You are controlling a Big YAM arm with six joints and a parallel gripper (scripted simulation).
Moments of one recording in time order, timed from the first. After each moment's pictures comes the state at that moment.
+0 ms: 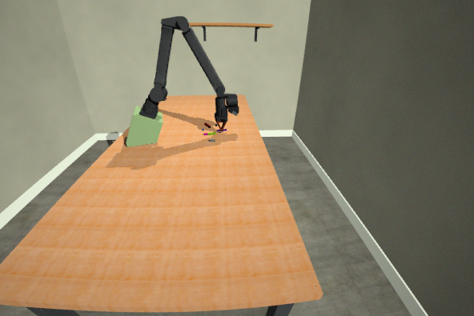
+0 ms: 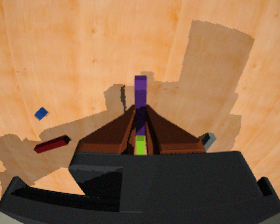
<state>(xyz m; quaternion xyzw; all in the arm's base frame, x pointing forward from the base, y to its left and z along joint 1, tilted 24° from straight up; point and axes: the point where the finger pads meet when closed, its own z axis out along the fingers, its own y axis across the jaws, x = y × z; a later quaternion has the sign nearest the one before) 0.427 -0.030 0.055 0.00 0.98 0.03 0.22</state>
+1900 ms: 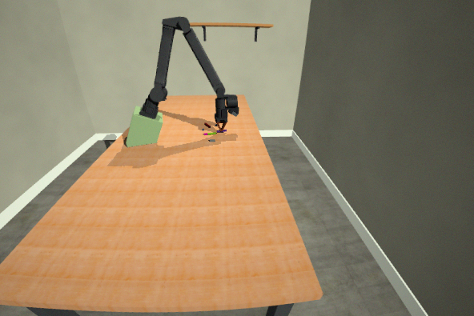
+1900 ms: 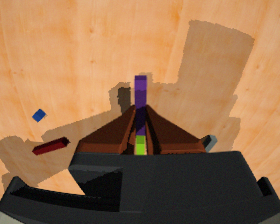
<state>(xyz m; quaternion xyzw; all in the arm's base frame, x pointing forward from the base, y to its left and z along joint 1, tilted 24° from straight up) 0.428 -0.030 0.051 0.00 0.98 0.03 0.21</state>
